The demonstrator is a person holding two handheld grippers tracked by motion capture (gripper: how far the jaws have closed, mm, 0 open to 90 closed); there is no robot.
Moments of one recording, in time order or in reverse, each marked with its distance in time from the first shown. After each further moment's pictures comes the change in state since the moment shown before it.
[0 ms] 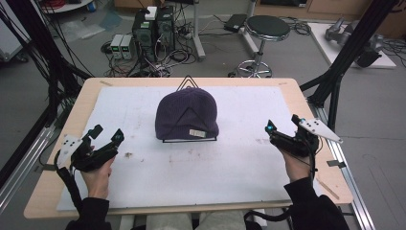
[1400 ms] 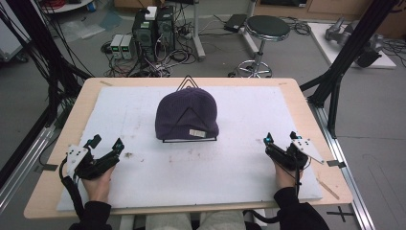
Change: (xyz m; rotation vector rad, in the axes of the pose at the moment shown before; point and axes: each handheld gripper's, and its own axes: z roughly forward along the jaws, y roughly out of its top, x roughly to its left) left arm 0.012 -0.035 -0.005 0.047 0.073 0.054; right arm -0.013 -0.081 0.021 -0.047 -0.162 0.051
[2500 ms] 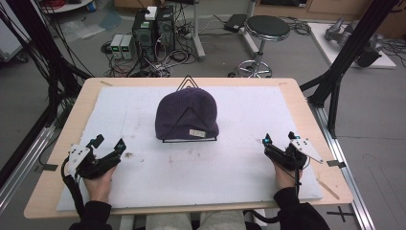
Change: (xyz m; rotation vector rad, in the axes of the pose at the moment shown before) left arm -0.001 -0.002 0.003 0.010 -0.031 -0.004; right arm 0.001 -0.001 0.001 0.020 0.026 -0.014
